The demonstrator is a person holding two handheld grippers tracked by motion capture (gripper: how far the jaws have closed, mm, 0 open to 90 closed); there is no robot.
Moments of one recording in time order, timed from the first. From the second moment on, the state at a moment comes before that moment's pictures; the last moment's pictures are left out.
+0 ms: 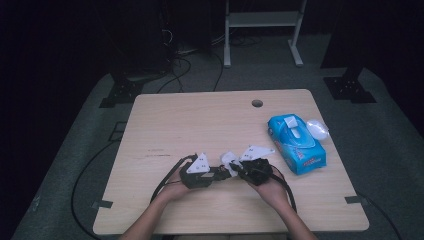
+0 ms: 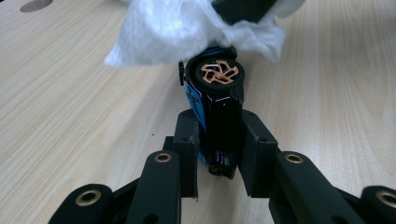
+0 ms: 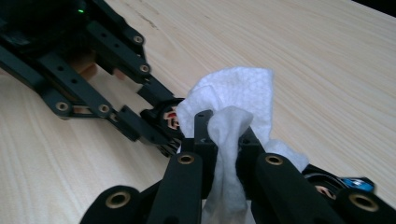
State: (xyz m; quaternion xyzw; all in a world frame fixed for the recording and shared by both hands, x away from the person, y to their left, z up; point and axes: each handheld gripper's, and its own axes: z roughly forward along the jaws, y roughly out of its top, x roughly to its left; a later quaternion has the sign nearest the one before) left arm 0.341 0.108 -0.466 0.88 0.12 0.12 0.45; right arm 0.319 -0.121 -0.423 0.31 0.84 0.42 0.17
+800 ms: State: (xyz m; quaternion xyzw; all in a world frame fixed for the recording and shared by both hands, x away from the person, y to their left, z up) left arm 0.361 0.060 -0.431 0.90 0.12 0.13 0.40; right arm 0.322 -0.189 -0.419 0.39 0.79 0.43 0.18
